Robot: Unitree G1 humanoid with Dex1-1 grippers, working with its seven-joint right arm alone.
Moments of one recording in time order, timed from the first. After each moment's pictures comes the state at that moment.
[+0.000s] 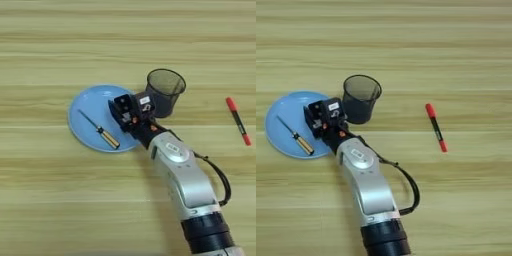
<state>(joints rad) -0.08 -0.04 0.12 -0.11 0.04 0.25 0.27</state>
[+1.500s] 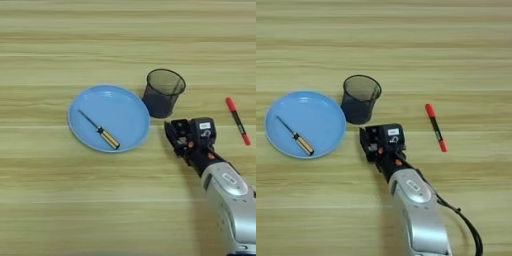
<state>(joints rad) 0.13 -0.16 -0.13 -0.16 0.10 0.27 0.25</state>
